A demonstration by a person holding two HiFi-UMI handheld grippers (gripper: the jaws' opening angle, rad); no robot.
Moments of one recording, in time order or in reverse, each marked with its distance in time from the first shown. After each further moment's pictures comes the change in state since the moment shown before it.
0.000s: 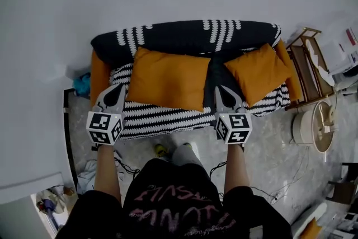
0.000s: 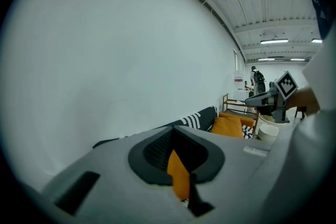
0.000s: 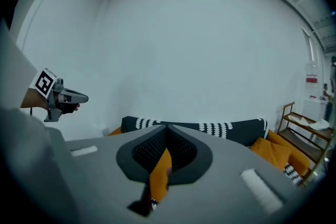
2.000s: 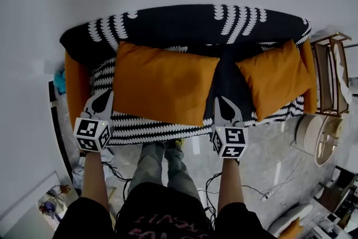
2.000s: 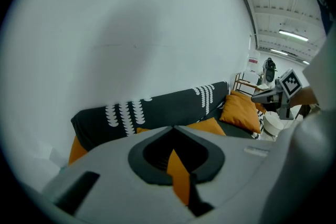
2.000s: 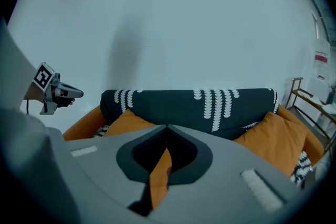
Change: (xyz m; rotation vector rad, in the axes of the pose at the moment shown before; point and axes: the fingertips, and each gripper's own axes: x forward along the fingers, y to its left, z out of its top) left arm 0.234 0.072 -0.138 -0.095 0.304 -0.007; right arm 0.214 -0.105 -0.142 0.081 0.280 -0.032
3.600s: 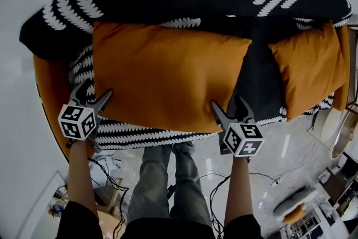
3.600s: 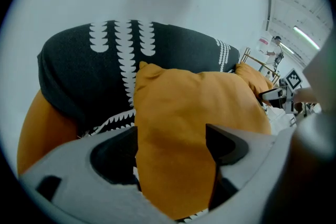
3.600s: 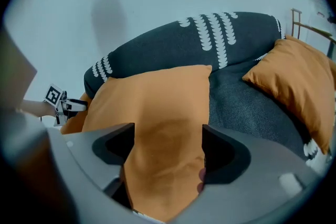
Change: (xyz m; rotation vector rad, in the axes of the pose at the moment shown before) left arm 0.172 0.097 -0.201 -0.076 0.344 -0.076; right arm 0.157 -0.018 -0.209 0.302 0.312 0.059
